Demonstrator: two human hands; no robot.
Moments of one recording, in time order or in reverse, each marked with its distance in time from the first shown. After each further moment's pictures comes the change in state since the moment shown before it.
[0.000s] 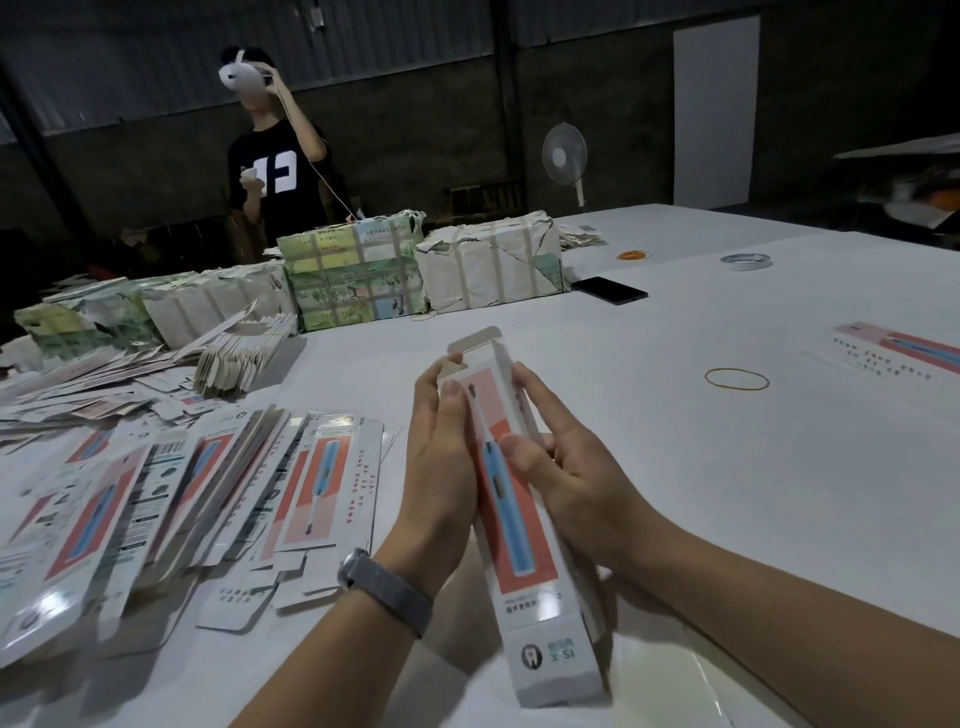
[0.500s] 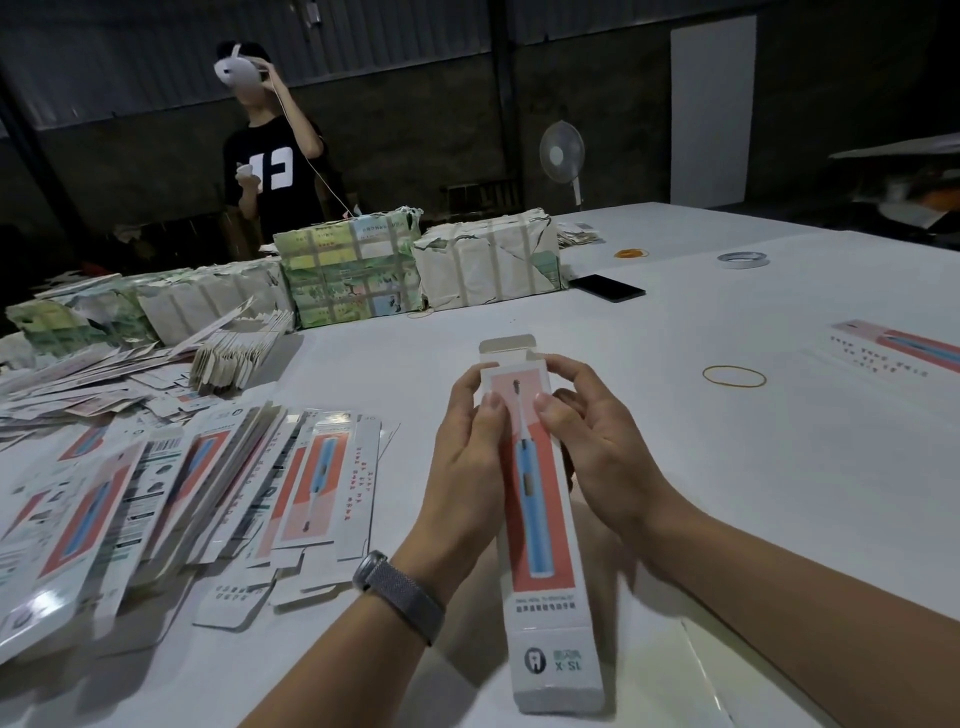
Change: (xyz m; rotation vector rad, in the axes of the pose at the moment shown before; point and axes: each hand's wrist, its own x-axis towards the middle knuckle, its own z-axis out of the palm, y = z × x) left_hand -0.006 -0.006 0.008 0.121 -0.163 0.049; right_hand 0.008 0.003 -0.015 0.067 0.196 -0.039
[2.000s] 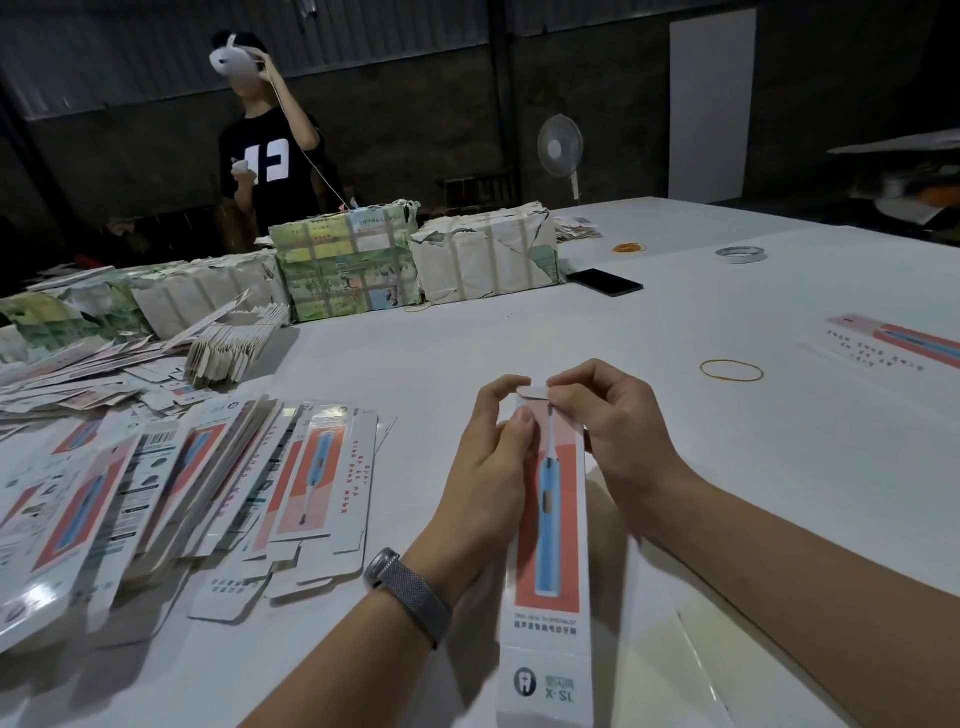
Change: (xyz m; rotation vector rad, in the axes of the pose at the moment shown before) left_hand -0.005 -0.009 0.006 0.051 -0.133 -0.113; right_hand 0.012 0.002 -0.011 0.023 0.236 0.124
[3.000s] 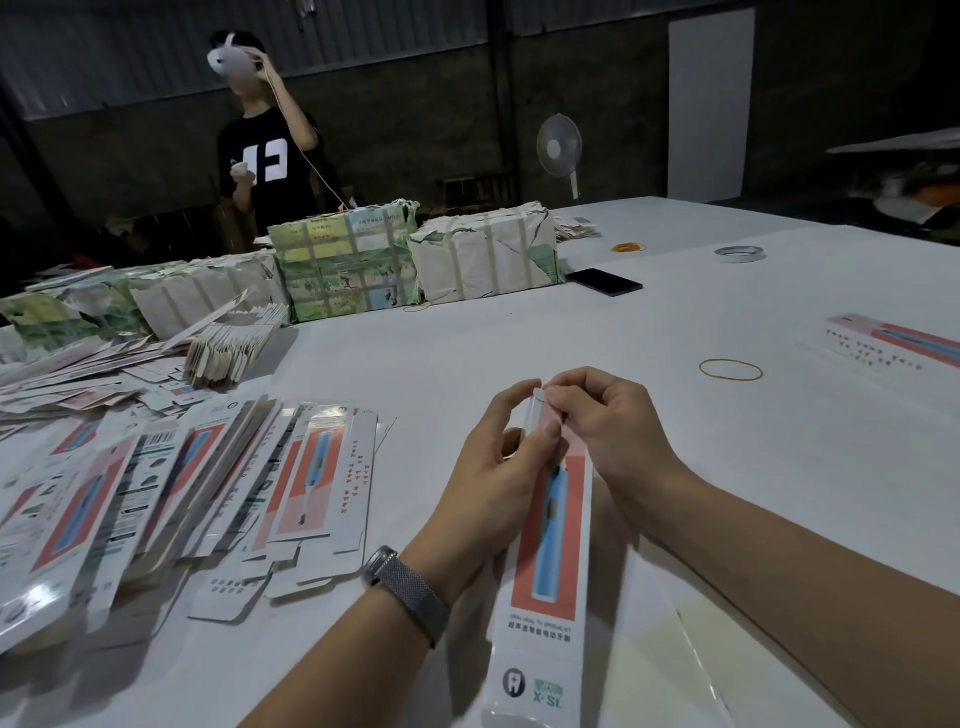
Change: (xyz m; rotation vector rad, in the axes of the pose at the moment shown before) left_hand -0.003 0.004 -0.001 -0.025 -0.060 -0.035; right_hand 0.003 0.001 0.001 -0.056 0.011 0.037
